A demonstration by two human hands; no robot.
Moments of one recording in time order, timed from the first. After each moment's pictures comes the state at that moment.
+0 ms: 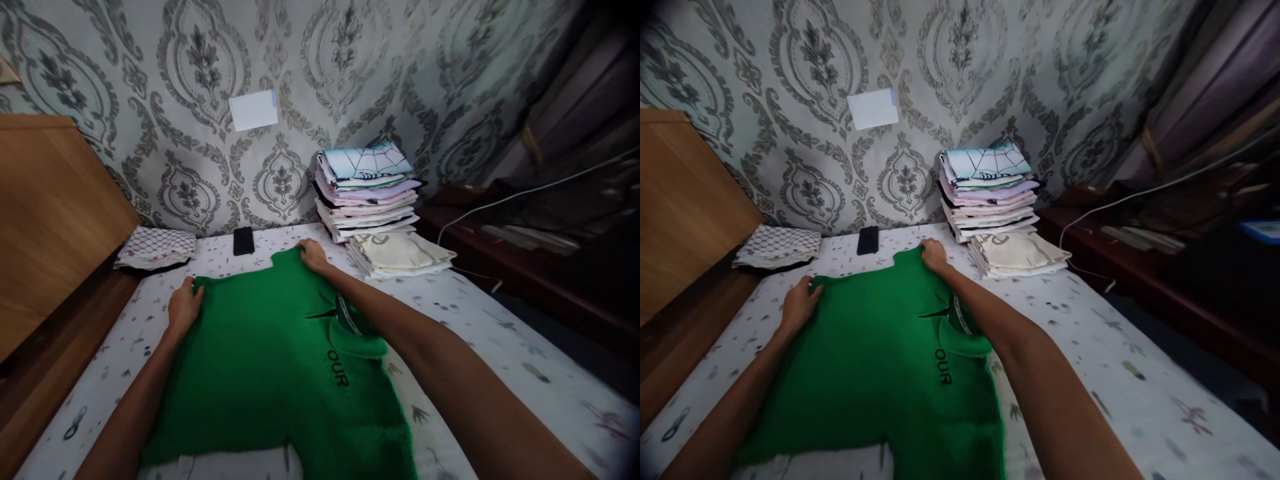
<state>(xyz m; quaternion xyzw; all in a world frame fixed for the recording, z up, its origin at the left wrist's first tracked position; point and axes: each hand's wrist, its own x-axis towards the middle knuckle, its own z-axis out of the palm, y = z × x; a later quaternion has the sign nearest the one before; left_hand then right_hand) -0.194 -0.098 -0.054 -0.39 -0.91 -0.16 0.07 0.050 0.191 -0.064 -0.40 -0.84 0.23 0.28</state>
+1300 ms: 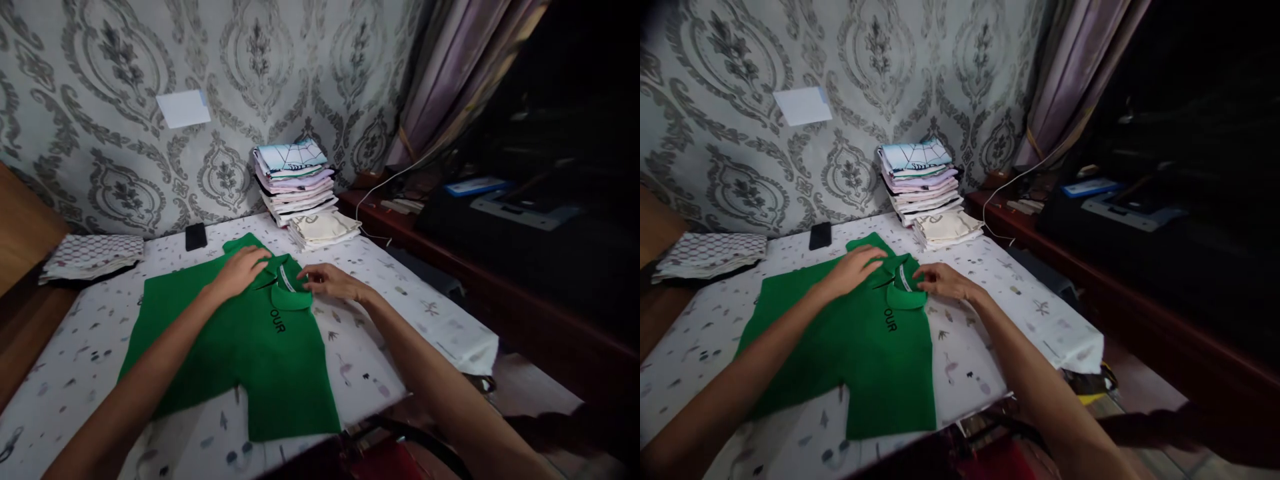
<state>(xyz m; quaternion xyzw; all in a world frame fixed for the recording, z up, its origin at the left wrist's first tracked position) 0.007 -0.018 0.008 -0.82 -0.54 -0.20 -0.03 0.277 0.047 -0.036 -0.29 -0.83 0.44 0.18</state>
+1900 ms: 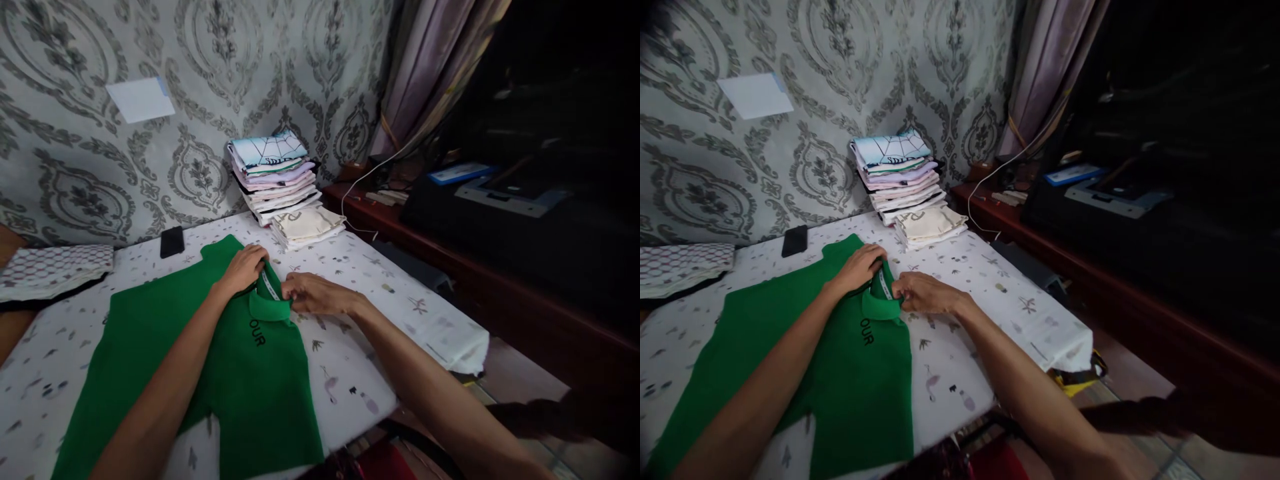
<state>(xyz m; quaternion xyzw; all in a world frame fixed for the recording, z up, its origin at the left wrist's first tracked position) 0.047 0.050 -0.037 -0.84 -0.51 -0.19 -0.01 0.284 0.029 -0.014 -0.22 -0.91 0.33 0.11</state>
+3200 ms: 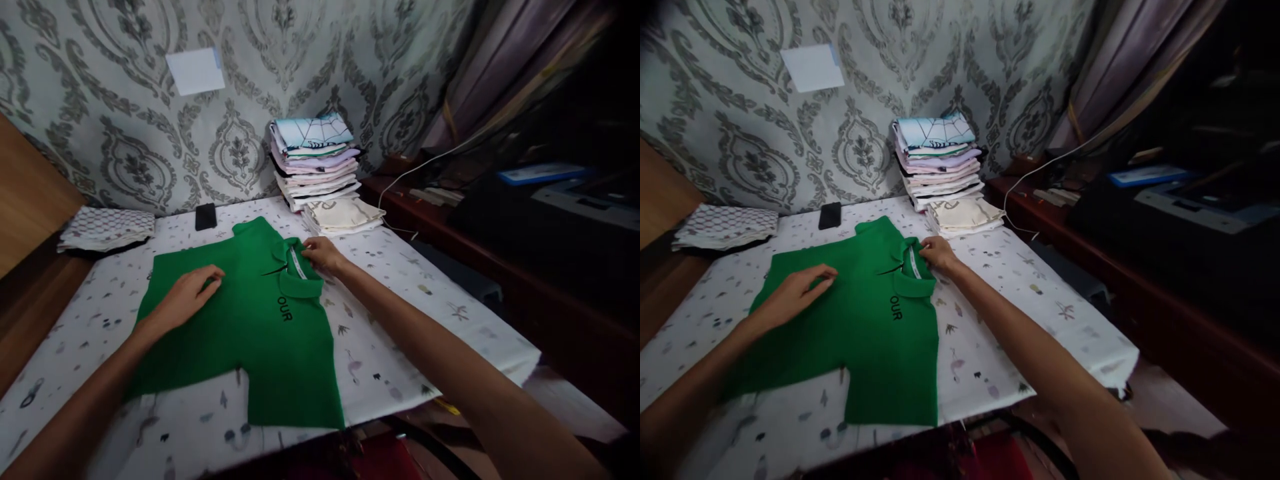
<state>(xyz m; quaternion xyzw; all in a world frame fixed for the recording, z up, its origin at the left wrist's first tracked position) -0.061 -0.124 -0.009 -0.72 -0.67 -0.18 -0.09 0.210 0.089 -0.056 -0.49 -0.76 0.38 0.19</state>
